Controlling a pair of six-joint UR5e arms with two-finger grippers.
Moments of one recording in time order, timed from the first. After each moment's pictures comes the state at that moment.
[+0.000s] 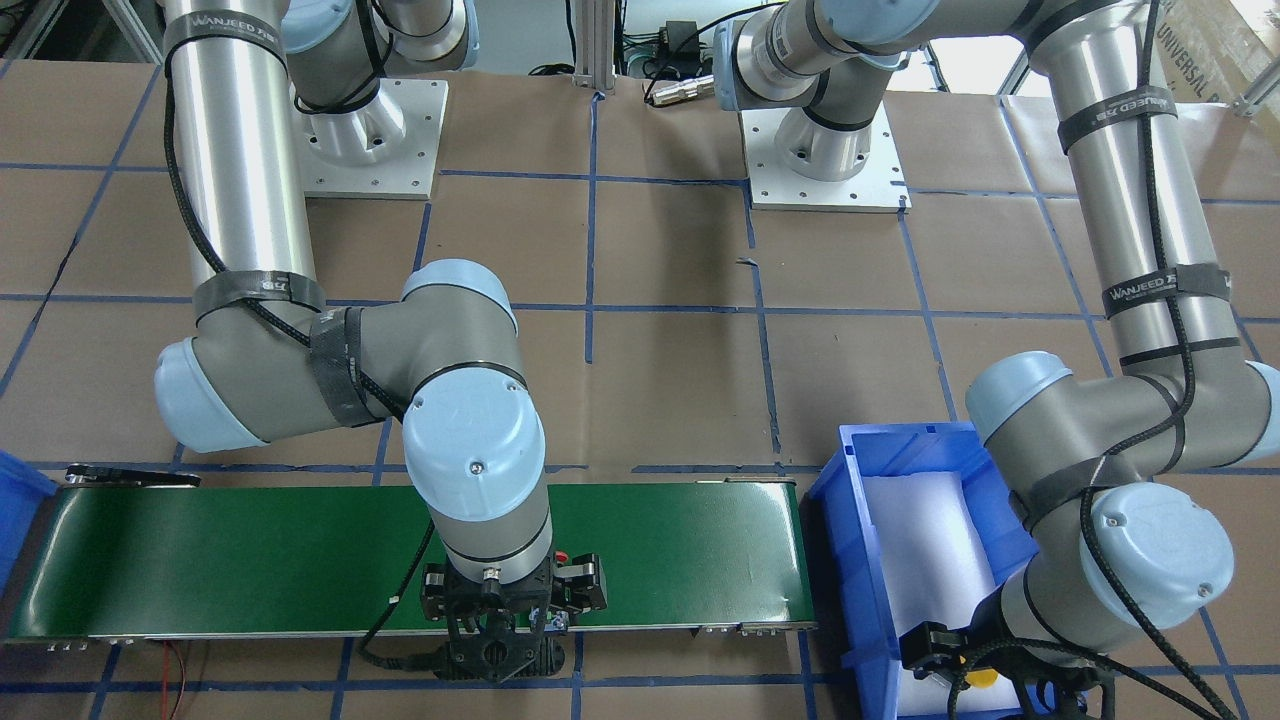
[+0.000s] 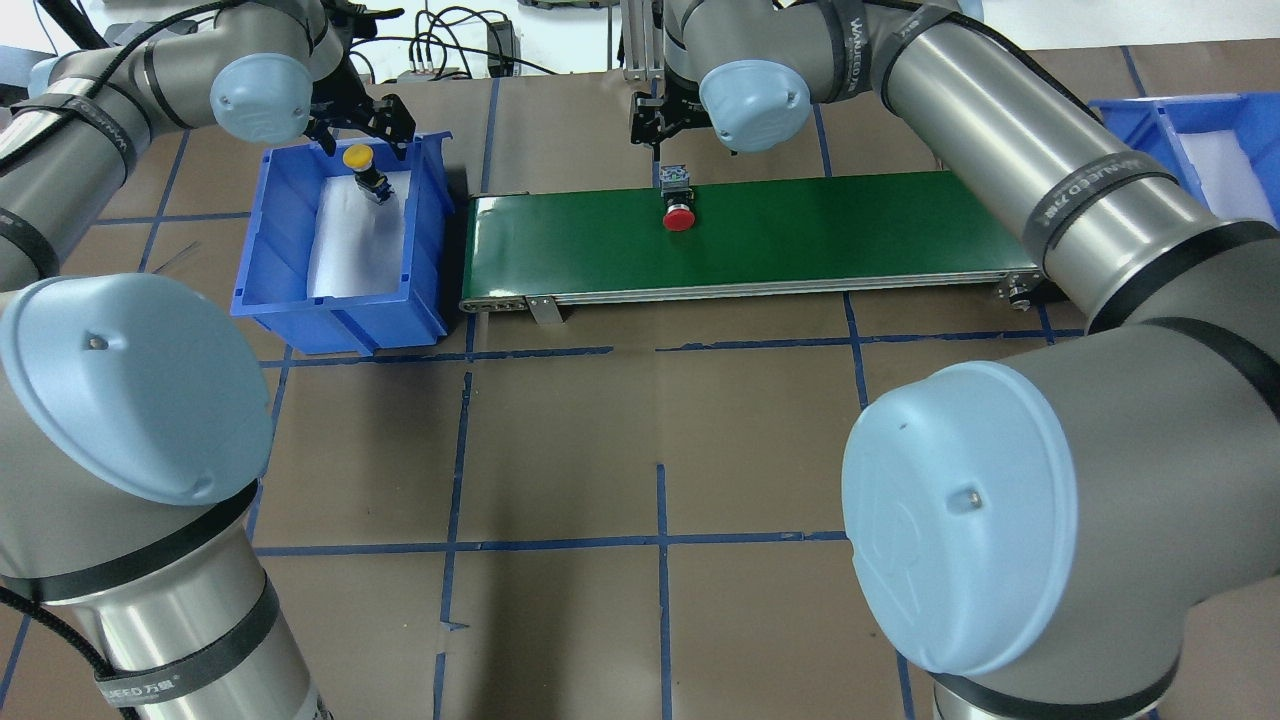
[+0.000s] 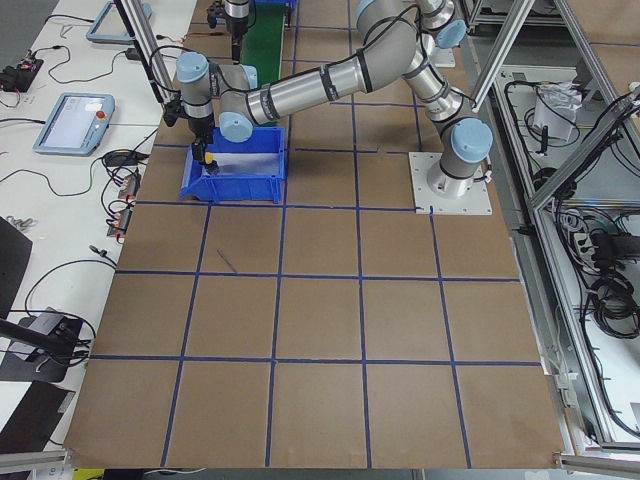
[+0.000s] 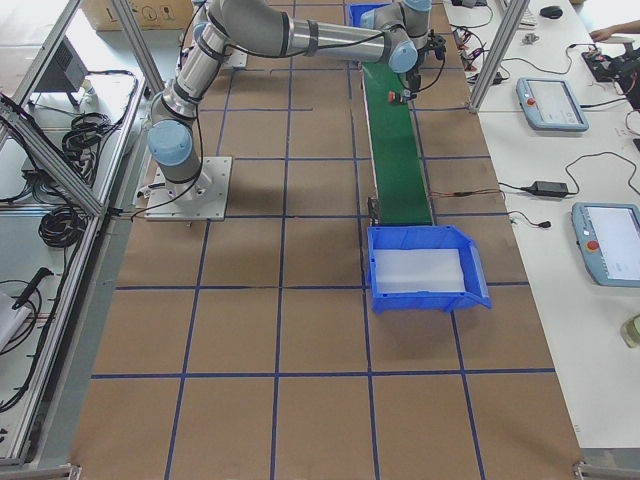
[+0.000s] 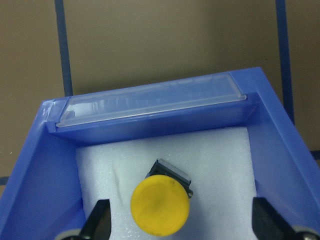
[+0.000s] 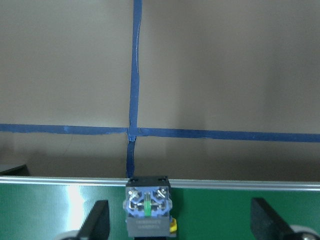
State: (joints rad) left arm -1.43 -2.31 -1.17 -1.10 1.61 0.24; right arm 1.82 -0.83 1.09 -2.00 -1.60 0.20
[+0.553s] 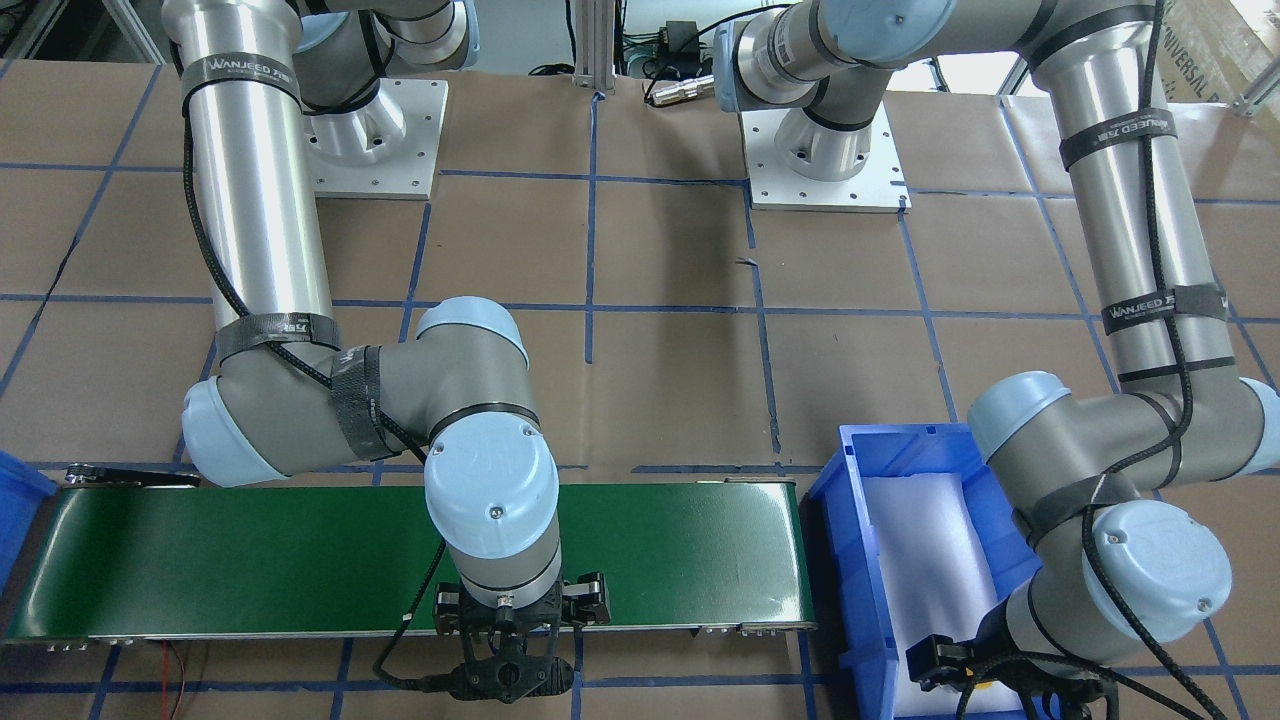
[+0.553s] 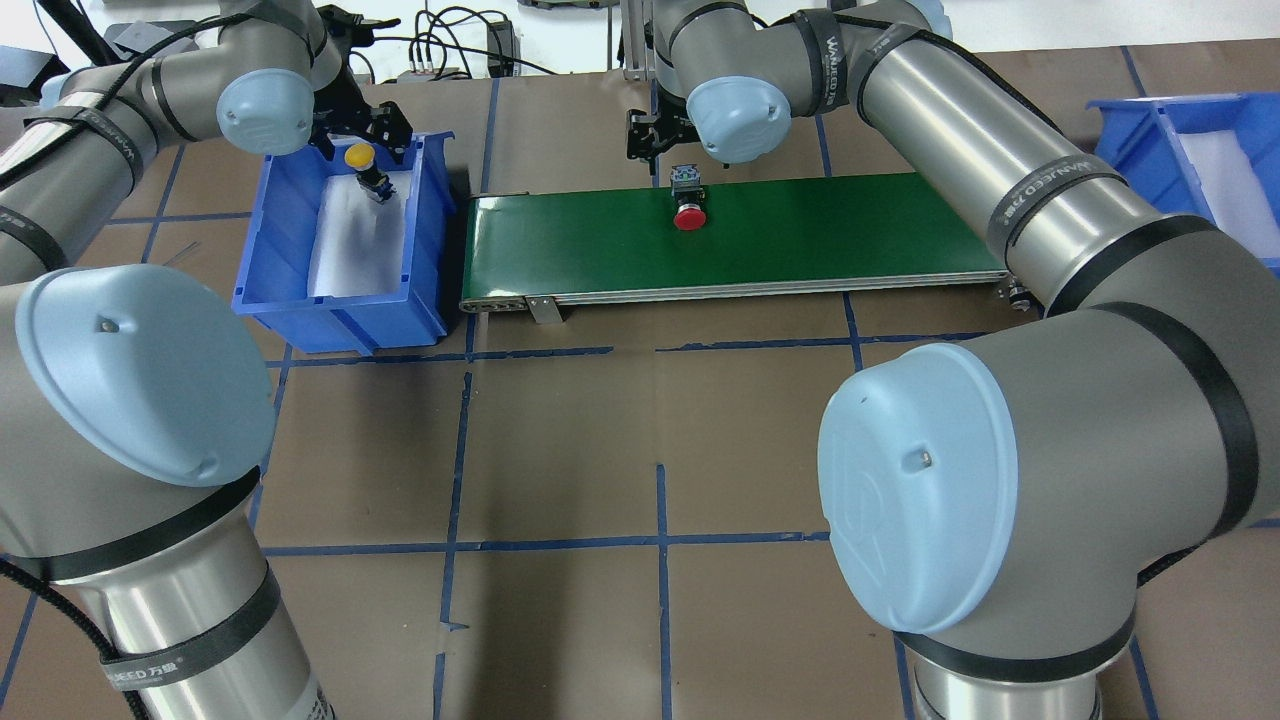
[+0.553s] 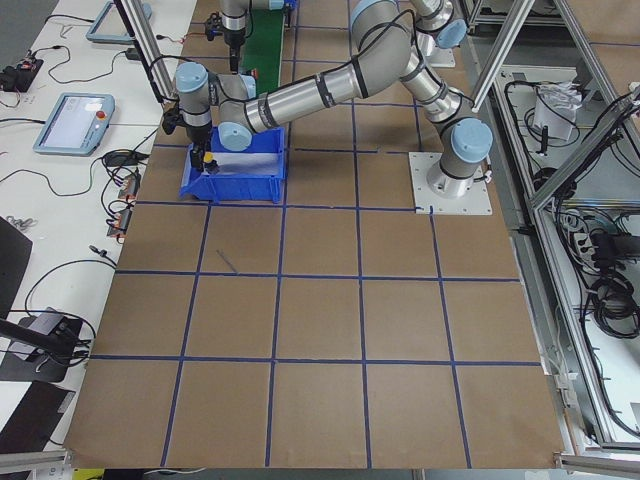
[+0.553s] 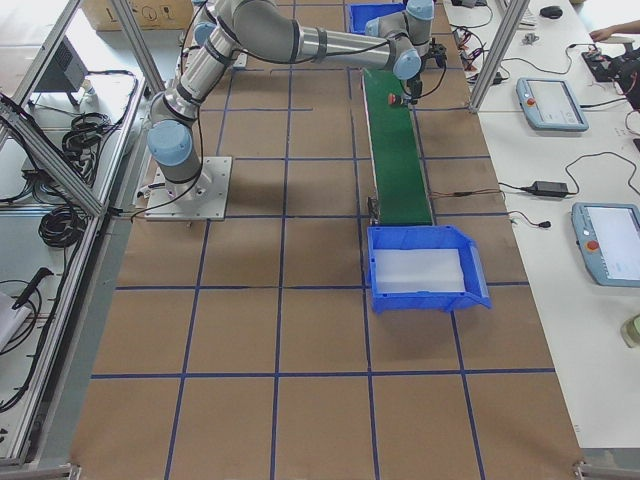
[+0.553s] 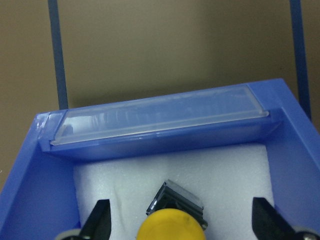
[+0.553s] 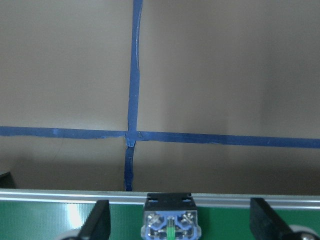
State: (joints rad) left arm -1.42 -2.33 -1.17 -1.07 1.61 0.24; right arm 1.82 -0.79 1.08 -2.00 -1.60 0.20
